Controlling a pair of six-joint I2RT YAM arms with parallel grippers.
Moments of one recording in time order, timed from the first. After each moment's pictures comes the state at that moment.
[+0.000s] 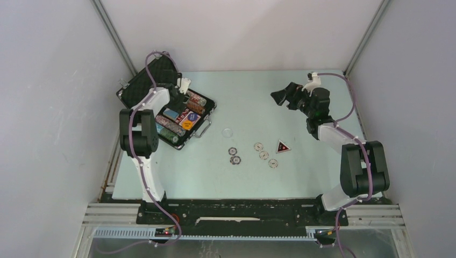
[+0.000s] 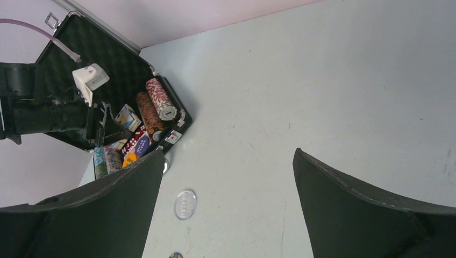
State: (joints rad) left arm -0.05 2.05 1.60 -0.59 -0.08 0.39; right arm 0.11 1.55 0.87 0.52 -0.41 0.56
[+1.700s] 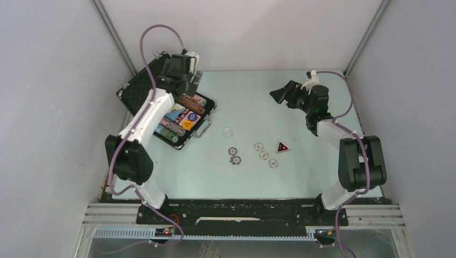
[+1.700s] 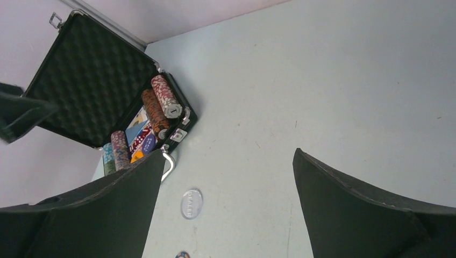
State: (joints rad) left arm -0.24 1.74 1.68 -0.64 -0.38 0.23; right arm 0.10 1.61 0.92 0.52 -0.45 0.60
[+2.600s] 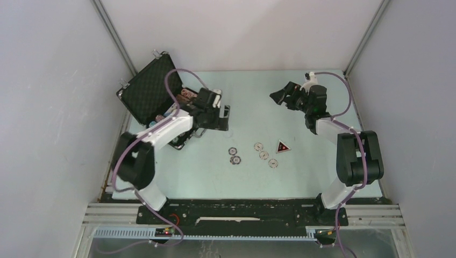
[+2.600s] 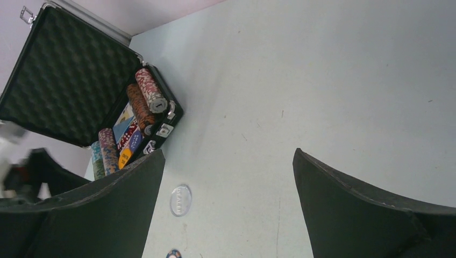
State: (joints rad) left arm -0.50 1.61 1.24 -0.54 0.01 -0.30; right arm 0.09 1.66 0.94 0.48 -0.45 0.59
